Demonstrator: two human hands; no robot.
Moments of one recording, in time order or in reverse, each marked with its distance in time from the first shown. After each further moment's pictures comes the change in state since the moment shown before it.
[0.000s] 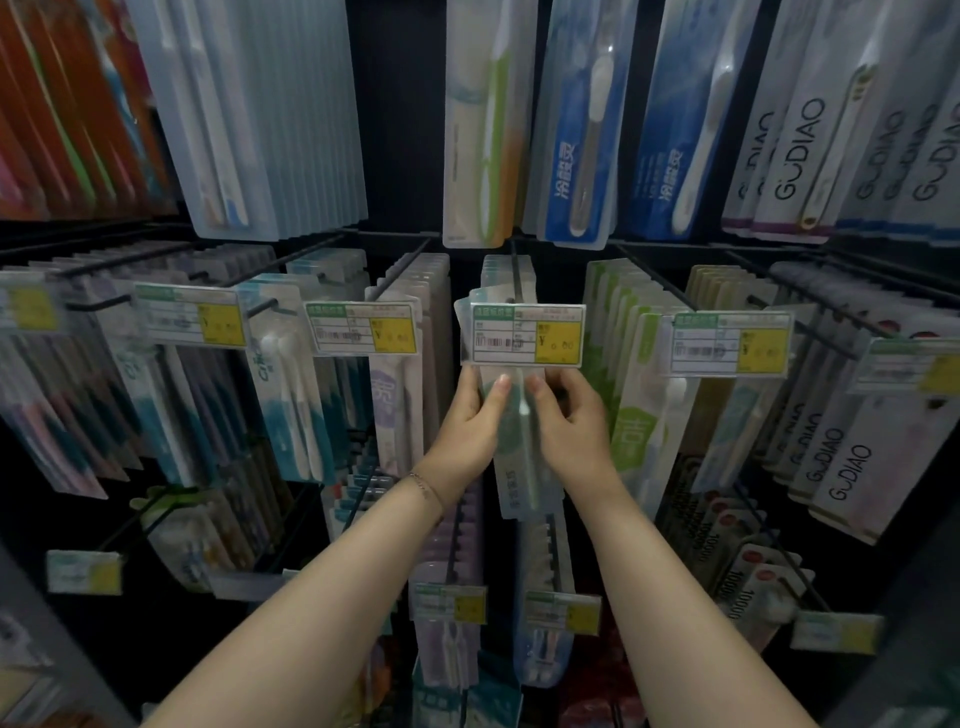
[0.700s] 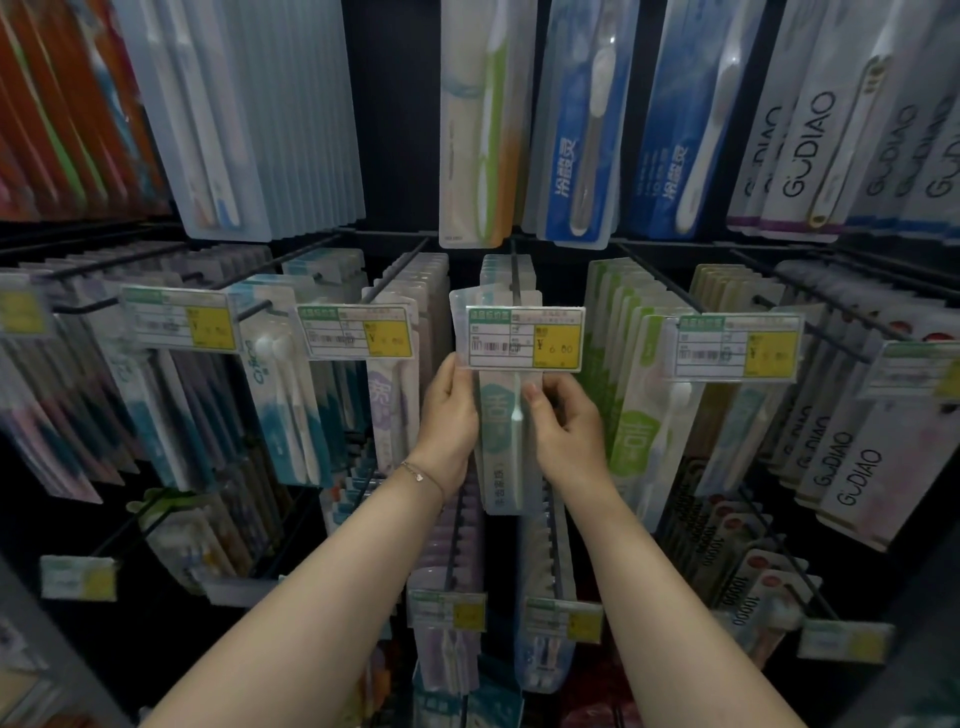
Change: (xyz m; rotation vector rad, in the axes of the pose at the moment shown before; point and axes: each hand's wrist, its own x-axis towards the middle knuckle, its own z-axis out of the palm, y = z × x) left_hand 0.021 -0.006 -0.006 -0.102 0.260 -0.073; right_hand -0.001 0.009 0.005 0.012 -0.009 0.041
